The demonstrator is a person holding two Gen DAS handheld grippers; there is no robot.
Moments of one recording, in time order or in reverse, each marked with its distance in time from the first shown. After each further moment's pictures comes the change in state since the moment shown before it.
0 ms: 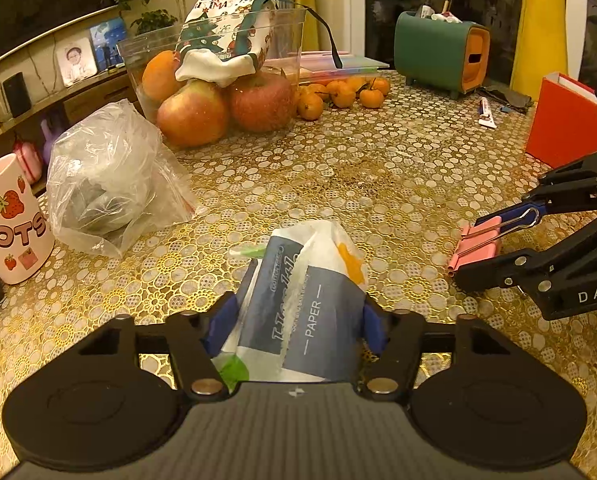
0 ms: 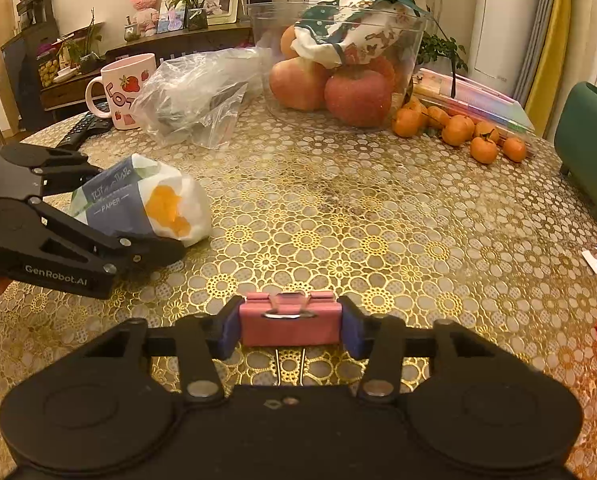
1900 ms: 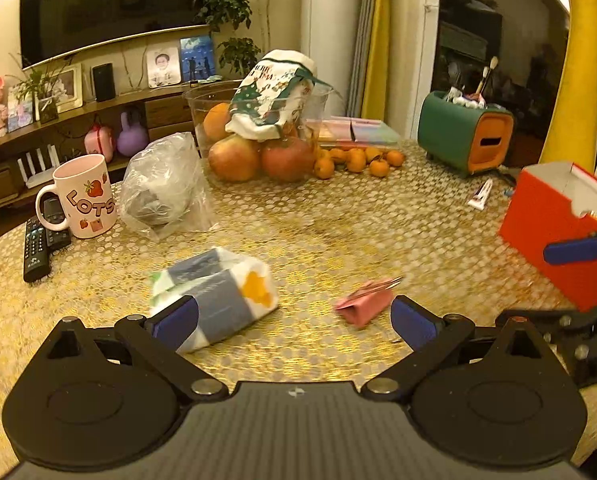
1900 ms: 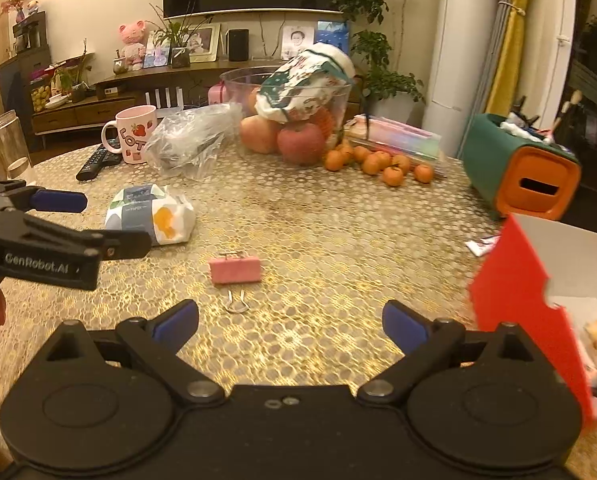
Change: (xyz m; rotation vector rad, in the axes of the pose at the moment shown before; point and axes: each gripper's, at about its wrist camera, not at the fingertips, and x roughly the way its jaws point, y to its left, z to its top) left arm -0.109 -0.076 -0.004 -0.225 -0.120 0.163; right arm -0.128 -0.013 -0.034 -0.004 -0.105 -0.074
